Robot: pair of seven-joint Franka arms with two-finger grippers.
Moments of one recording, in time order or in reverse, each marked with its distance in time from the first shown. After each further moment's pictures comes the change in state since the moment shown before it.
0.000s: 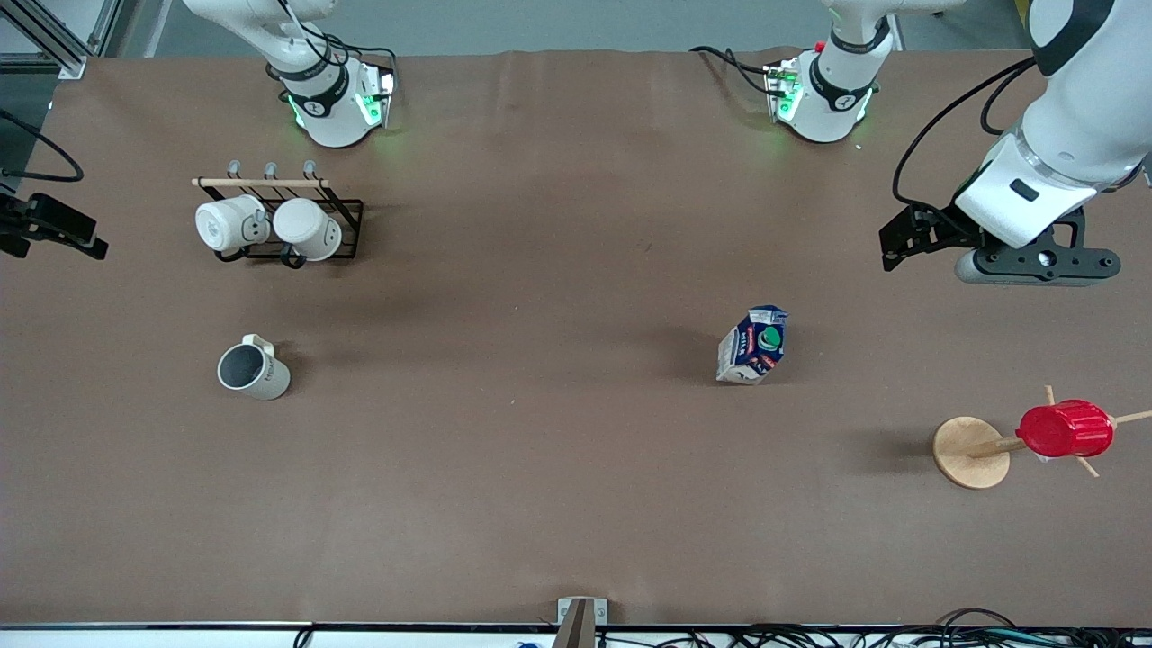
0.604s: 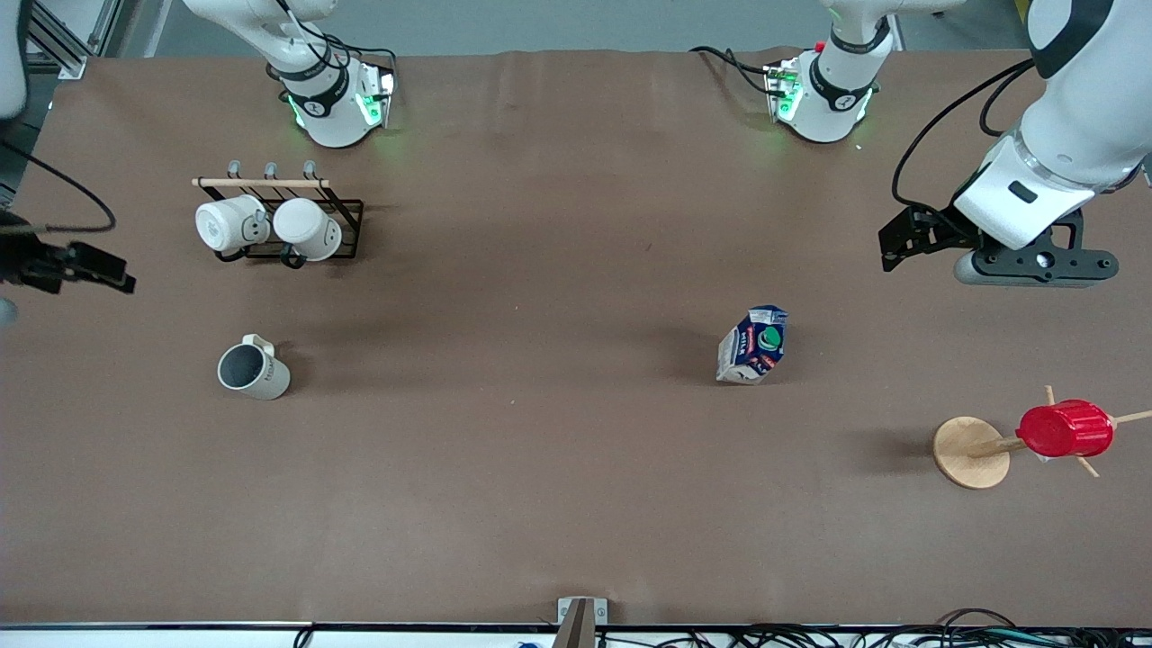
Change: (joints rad) left arm 0.001 0.003 0.000 -0.004 0.000 0.001 0.000; right arm -0.002 0.138 -0.004 -0.036 0.000 0.102 -0.042
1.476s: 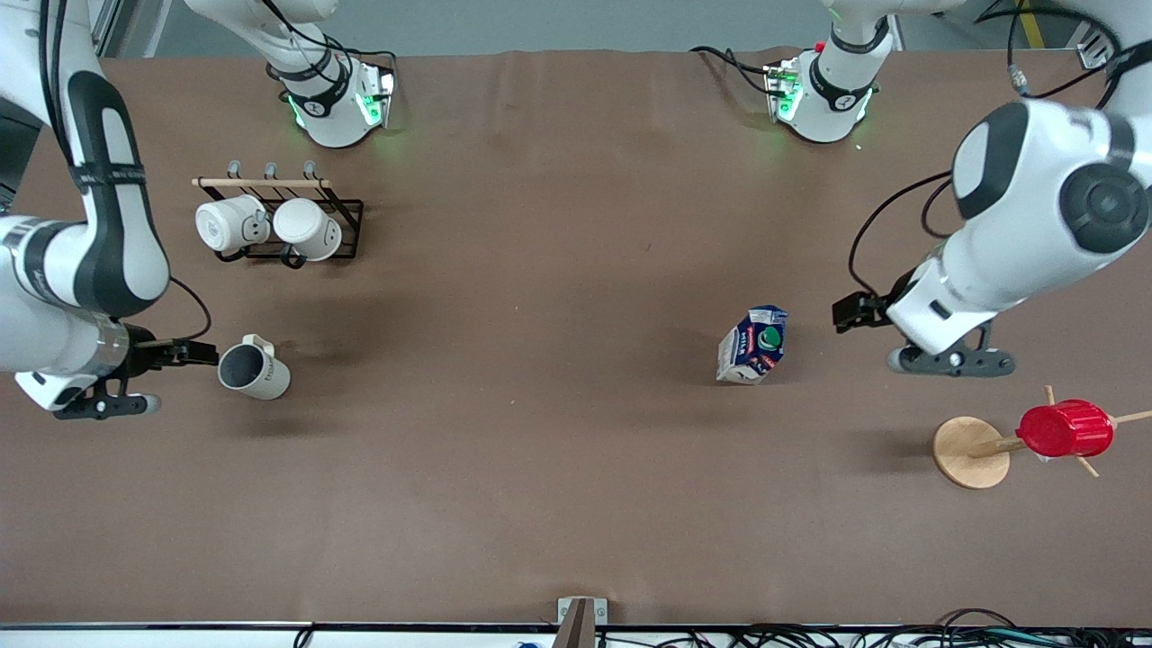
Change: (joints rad) left arm -0.006 0.240 -0.013 -0.034 0.000 0.173 0.000; right arm -0.044 0.289 -0.004 -0.167 -0.001 0.372 -0.131
